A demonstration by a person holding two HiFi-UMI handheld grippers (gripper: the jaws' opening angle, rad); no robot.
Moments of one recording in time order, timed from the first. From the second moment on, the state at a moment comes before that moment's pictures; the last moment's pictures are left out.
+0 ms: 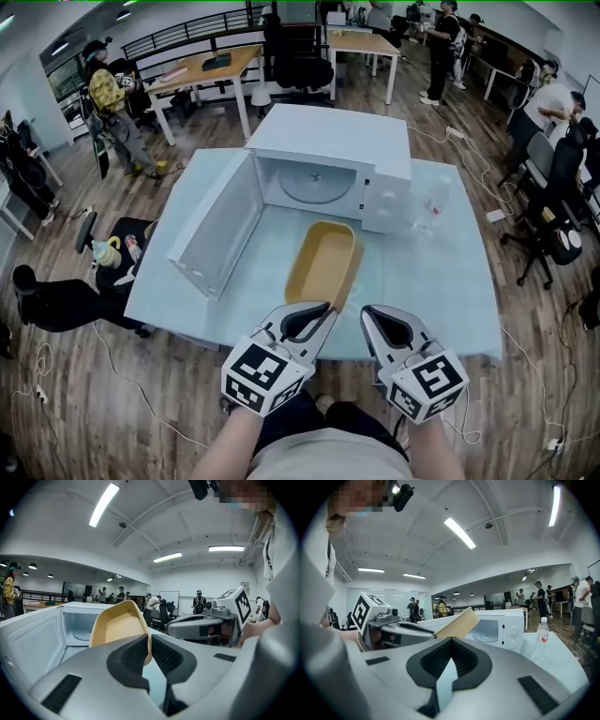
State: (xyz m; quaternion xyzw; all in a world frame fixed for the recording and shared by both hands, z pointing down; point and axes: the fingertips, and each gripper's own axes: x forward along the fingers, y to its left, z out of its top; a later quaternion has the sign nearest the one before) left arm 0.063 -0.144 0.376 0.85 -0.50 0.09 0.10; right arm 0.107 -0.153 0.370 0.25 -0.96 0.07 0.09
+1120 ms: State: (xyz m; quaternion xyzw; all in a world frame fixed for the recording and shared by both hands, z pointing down) left arm 0.069 -0.133 0.383 0.86 -0.48 0.15 0.08; right arm 0.104 -0.141 0.394 0.22 -0.96 0.09 0.12
